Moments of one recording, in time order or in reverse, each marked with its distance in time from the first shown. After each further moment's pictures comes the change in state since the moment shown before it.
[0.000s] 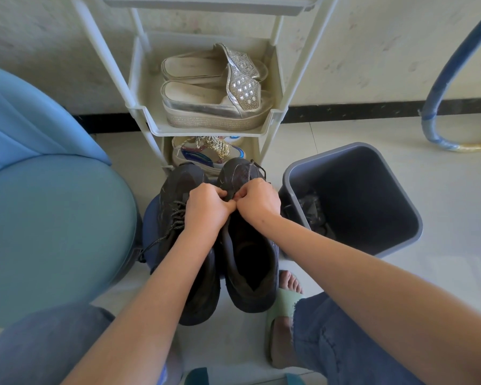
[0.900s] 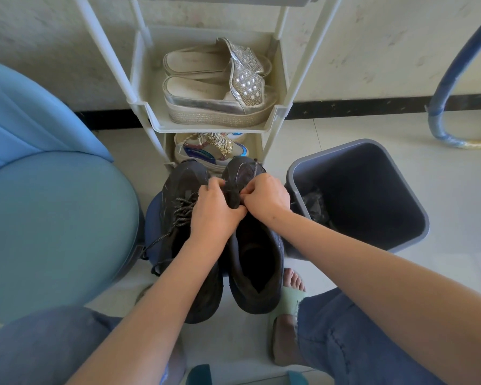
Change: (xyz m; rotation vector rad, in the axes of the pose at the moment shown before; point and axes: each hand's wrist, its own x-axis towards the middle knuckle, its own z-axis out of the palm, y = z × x) left_hand -0.014 -0.004 0.006 0.026 -0.022 0.058; right_hand 0.004 0.005 -0.005 -0.015 -0.030 -0.002
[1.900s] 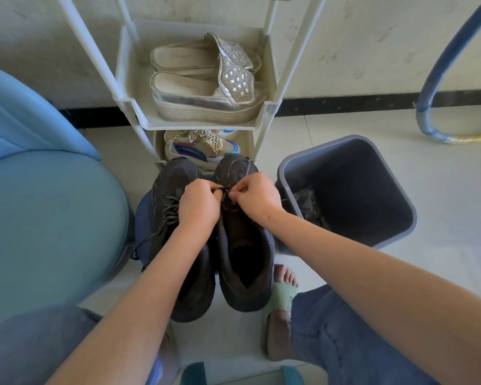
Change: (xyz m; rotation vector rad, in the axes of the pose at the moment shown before) left_hand 0.014 0.001 -0.003 0.004 0.018 0.005; right_hand -0.002 0.009 0.000 0.180 -0.025 -0.036
